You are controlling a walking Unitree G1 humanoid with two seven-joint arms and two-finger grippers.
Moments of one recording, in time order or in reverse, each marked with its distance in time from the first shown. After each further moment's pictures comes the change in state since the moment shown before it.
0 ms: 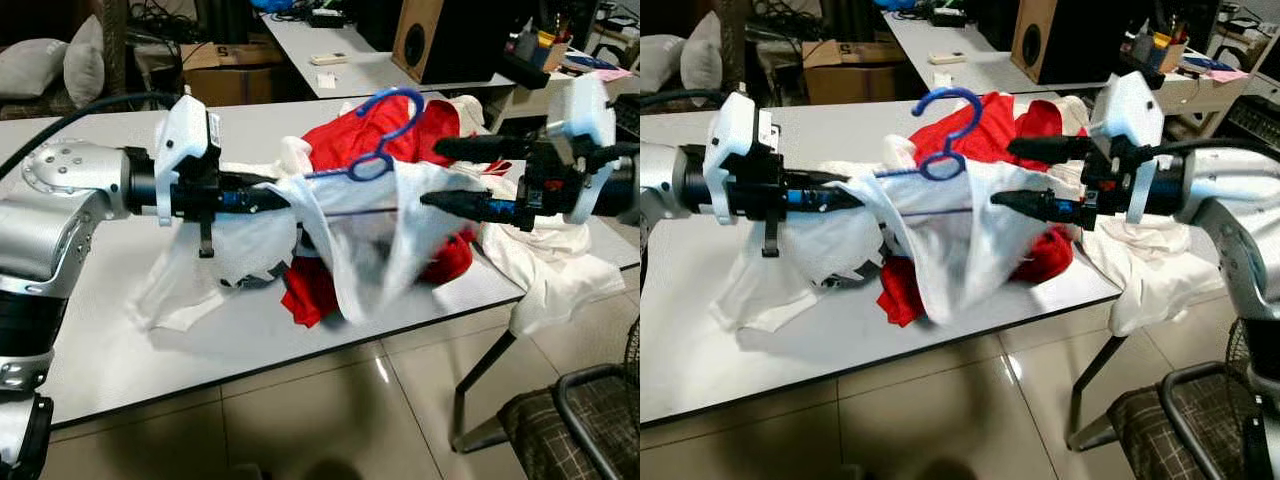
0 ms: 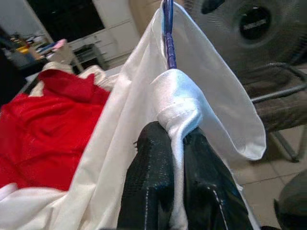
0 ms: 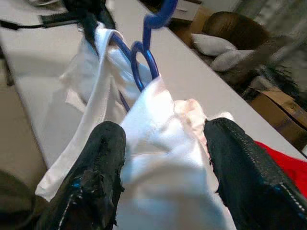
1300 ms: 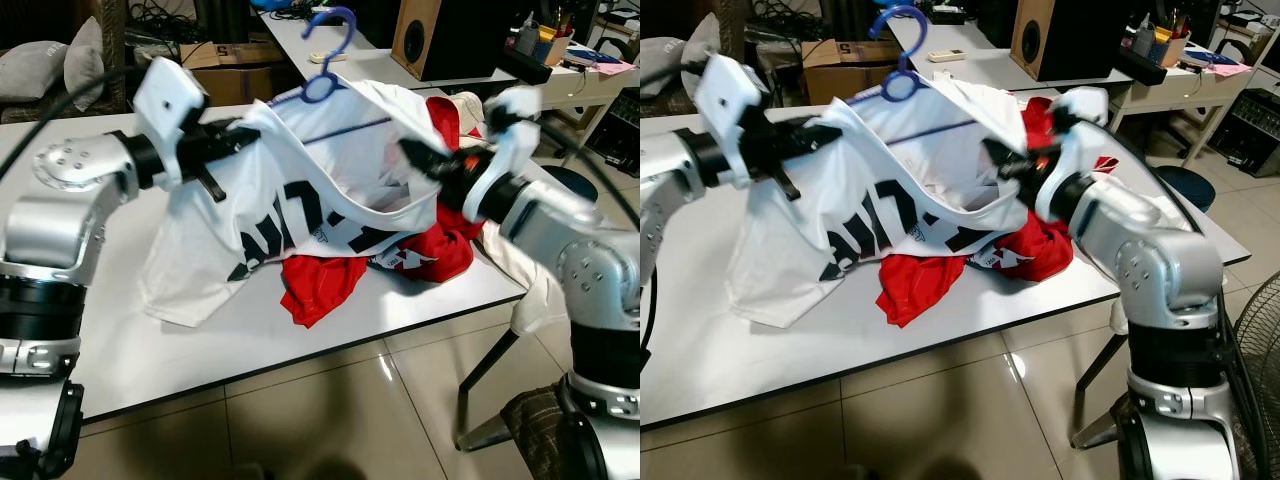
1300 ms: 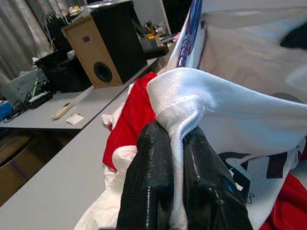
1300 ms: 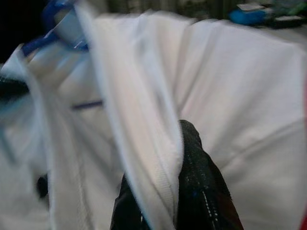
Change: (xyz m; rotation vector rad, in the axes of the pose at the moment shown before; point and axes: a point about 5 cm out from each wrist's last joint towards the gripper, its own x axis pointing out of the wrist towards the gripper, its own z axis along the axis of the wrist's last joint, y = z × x) left arm -0.013 0.041 -0.013 -0.059 -0.006 0.558; right arm 0.064 0.006 -0.031 0.621 -0.098 -0.565
